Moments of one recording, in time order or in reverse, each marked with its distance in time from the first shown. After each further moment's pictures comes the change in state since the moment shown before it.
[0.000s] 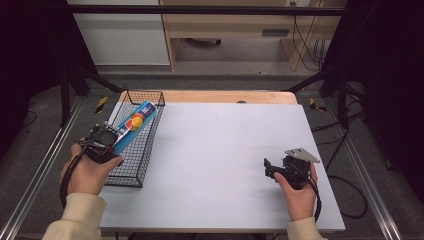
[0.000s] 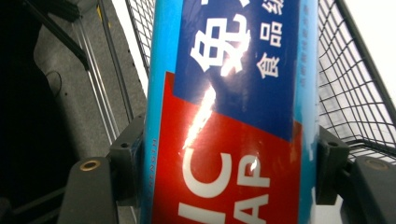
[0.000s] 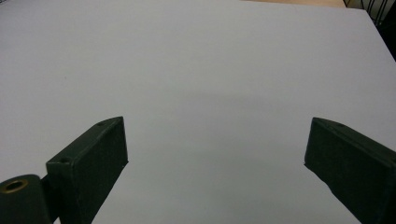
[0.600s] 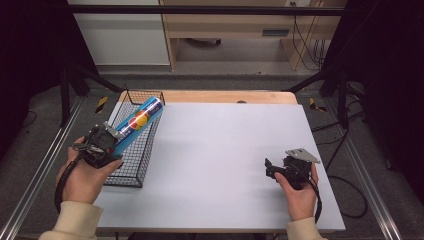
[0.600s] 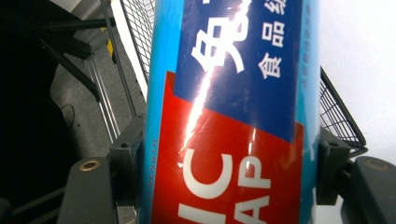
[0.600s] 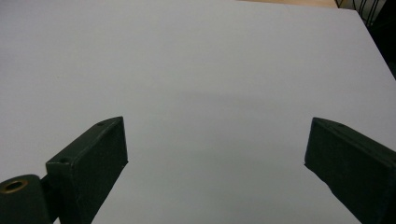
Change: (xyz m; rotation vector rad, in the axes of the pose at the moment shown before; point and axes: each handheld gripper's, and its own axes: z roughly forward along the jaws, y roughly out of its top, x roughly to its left) left arm -0.010 -0.005 -0.027 -0.114 0.020 0.084; right arm -0.001 -0.001 -0.001 -0.001 -0.020 0.001
